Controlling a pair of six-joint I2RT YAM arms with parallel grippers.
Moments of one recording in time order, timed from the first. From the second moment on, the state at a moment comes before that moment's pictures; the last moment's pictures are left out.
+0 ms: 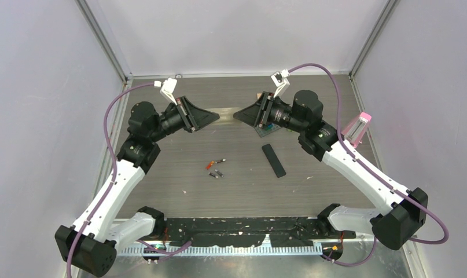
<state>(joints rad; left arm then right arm) -0.36 1.00 0.97 0.02 0.62 -0.83 0.61 1.20 1.11 0.01 -0.44 0.74</state>
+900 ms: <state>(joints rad) -0.37 1.12 0.78 0.14 0.63 -0.94 0.61 1.23 1.07 -0.09 -0.39 0.72</state>
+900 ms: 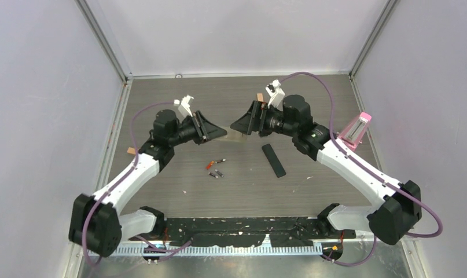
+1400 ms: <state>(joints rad) -0.40 1.53 0.58 0.50 0.63 -1.05 0.61 1.52 0.93 -0.12 -0.34 0.68</state>
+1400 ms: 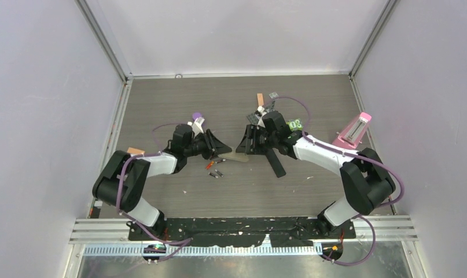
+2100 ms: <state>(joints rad) -0.40 1.68 0.50 0.70 0.64 -1.01 0.61 1.64 0.88 0.01 -0.31 0.68</state>
